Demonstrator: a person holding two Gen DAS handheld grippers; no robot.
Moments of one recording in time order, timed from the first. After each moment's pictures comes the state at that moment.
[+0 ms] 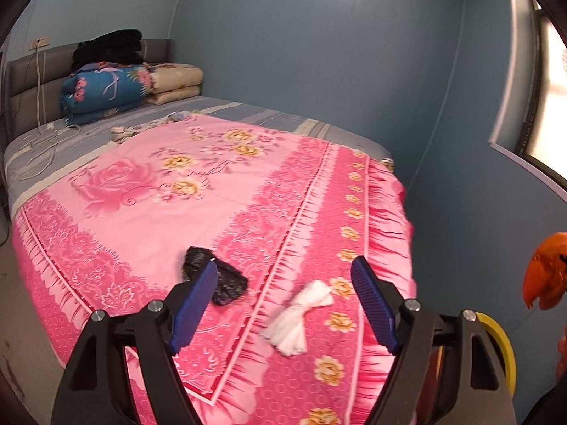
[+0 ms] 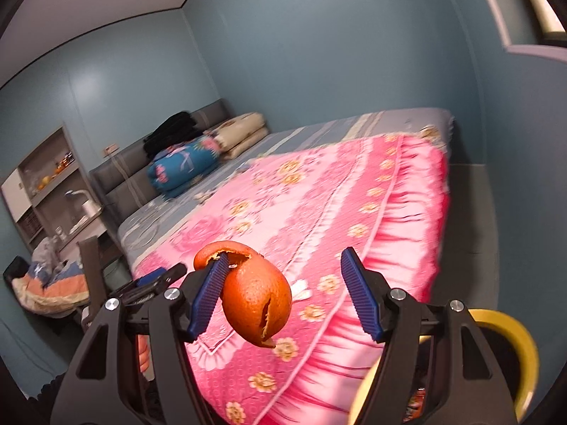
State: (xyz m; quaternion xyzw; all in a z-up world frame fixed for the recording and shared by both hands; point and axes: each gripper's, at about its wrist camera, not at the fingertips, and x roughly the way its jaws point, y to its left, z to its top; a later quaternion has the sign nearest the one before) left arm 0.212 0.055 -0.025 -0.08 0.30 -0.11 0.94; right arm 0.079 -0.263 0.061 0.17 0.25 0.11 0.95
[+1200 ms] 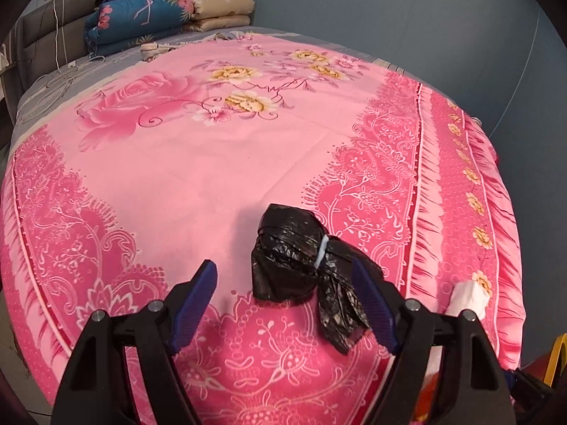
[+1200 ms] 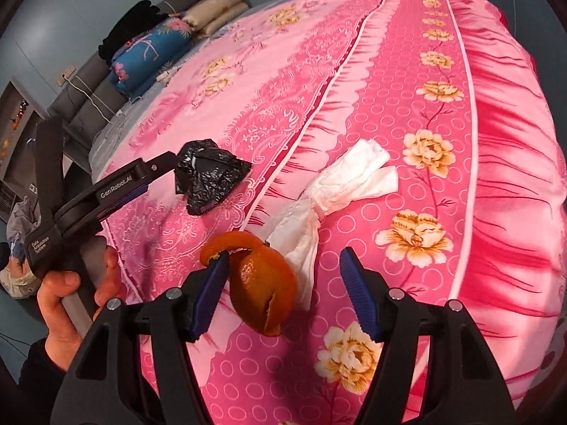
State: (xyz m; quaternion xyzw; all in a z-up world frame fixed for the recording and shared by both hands) left arm 0.377 0.119 -0.186 -0.09 0.43 -0.02 0.90; right arm 0.269 -0.101 -0.183 0.17 0.48 0.10 0.85
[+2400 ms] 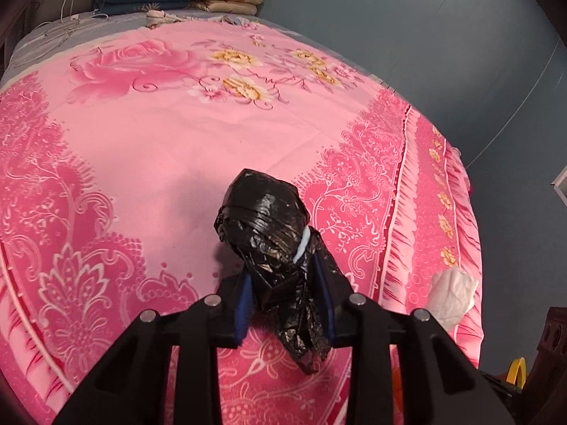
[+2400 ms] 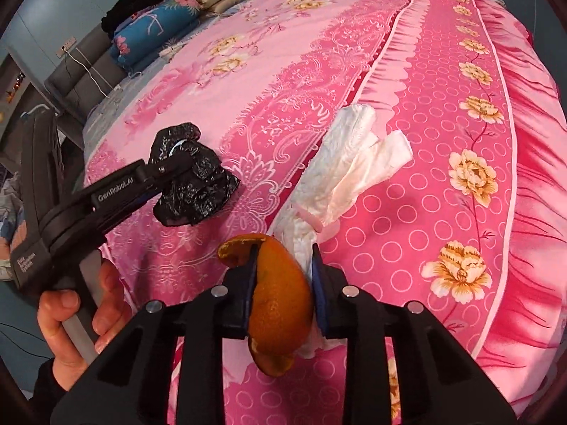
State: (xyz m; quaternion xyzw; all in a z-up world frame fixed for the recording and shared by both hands) left arm 0.363 0.143 -0.191 -0.19 0.42 -0.07 0.88; right arm 0.298 -0.065 -0.179 0.12 0.50 0.12 0.85
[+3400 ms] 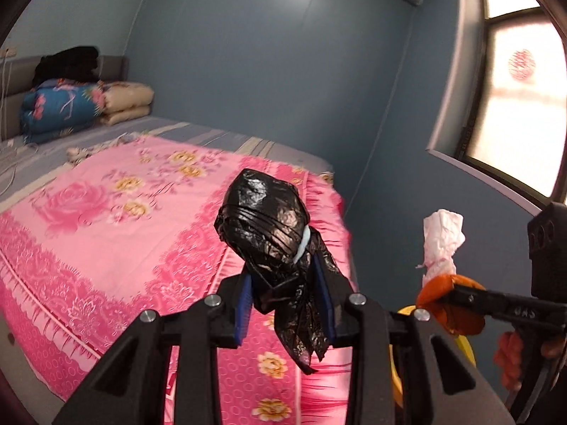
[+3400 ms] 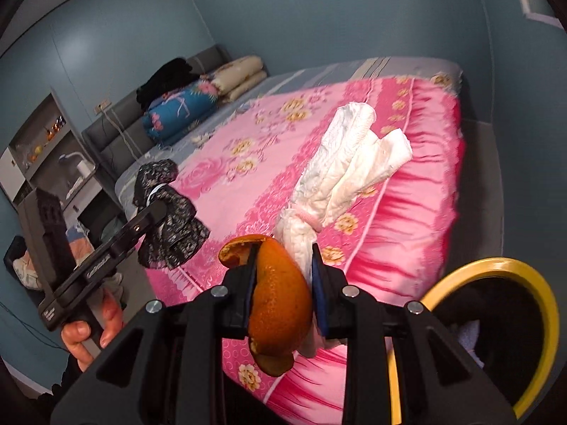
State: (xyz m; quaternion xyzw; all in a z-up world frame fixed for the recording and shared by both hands) left arm 0.151 0.026 0.014 -0.08 0.25 -0.23 0.94; right arm 0.086 -0.203 0.030 0.16 0.35 0.10 0.92
